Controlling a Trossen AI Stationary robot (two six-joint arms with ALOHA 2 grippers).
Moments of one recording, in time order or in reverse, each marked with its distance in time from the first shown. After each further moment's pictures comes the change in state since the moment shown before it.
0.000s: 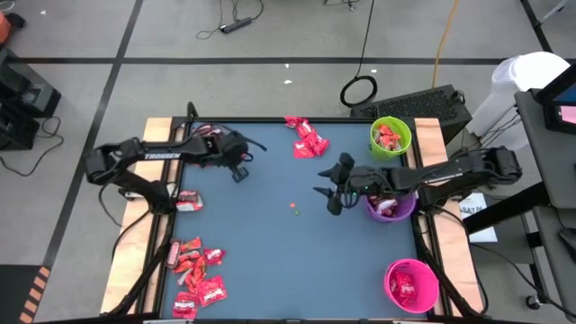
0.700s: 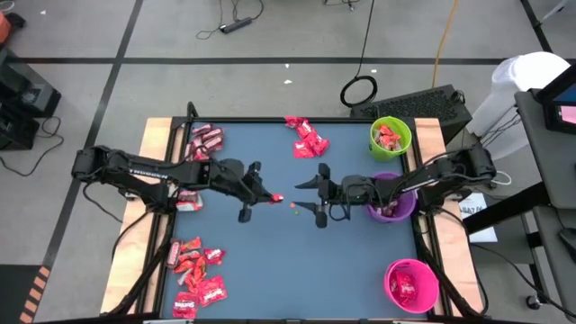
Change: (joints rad) left arm -0.418 -0.102 0.002 0.480 0.378 0.103; right arm 0.057 0.269 0.017 0.563 -0.142 -0.120
